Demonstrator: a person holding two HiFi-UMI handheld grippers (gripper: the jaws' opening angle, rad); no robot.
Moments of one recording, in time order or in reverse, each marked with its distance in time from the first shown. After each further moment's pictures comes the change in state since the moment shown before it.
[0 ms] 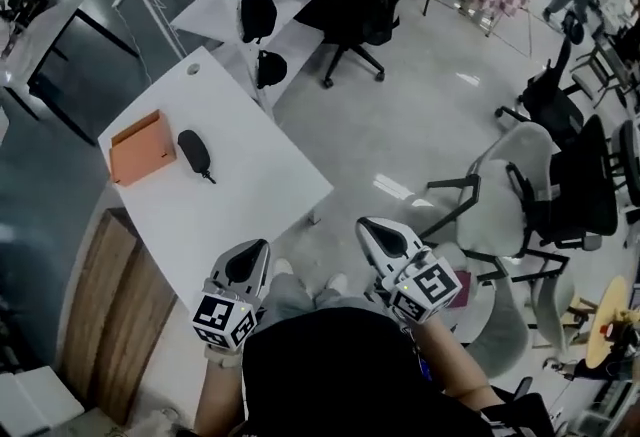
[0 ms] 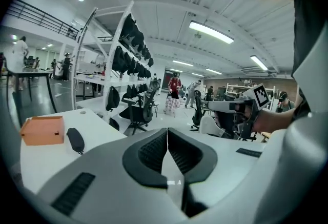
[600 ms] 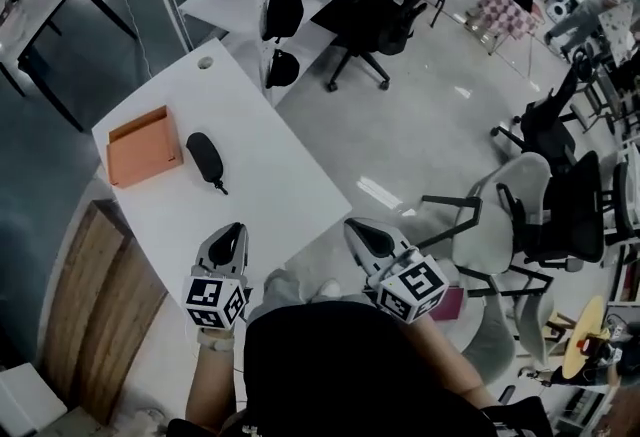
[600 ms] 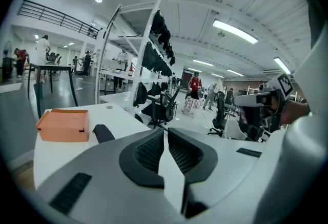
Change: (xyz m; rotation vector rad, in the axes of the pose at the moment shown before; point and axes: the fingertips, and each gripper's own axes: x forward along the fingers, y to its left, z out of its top) left arm 0.009 0.171 -0.019 -0.117 0.018 0.191; right arm 0.134 0.025 -0.009 -0.015 0.178 0.004
